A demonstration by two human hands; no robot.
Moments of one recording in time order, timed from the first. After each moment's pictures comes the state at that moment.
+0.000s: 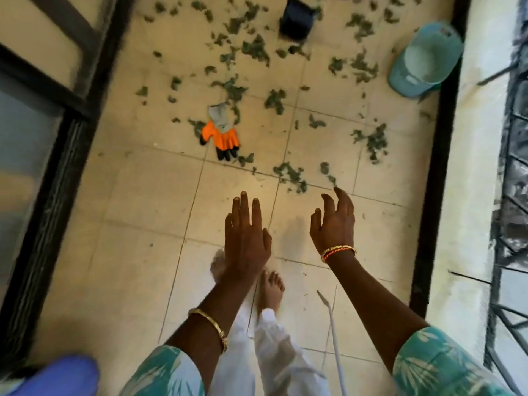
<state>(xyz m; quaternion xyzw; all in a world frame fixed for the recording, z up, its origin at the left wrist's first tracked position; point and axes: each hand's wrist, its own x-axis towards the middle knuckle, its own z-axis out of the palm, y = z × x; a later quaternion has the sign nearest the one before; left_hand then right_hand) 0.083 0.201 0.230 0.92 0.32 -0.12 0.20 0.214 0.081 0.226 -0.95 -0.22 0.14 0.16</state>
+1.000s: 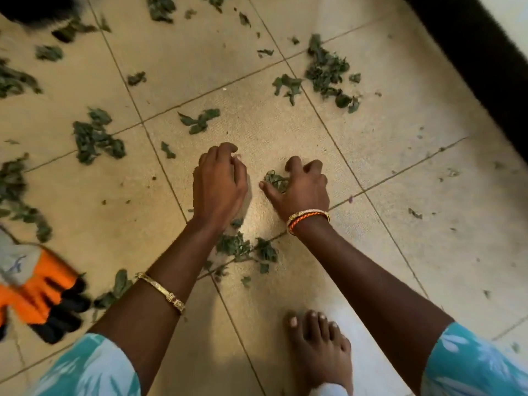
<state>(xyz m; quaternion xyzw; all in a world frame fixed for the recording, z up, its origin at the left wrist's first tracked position) 0.435 0.232 -0.165 0.95 0.06 0.05 0.30 0.426 0.094 -0.166 -0.96 0.11 0.09 0.22</state>
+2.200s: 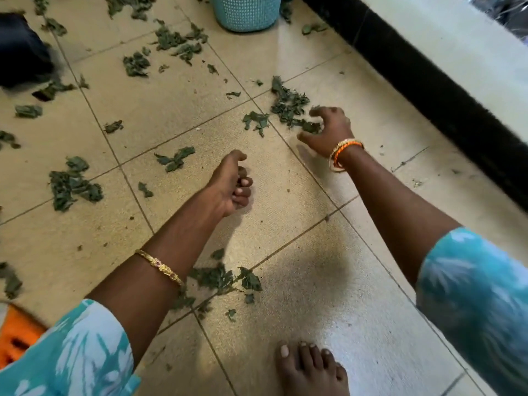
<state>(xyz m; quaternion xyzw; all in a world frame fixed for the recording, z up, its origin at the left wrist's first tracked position) 0.501 0.187 -0.138 0.57 0.31 -0.32 0.69 0.556 -0.017 -0.145 -0.95 0.12 0.04 0.30</state>
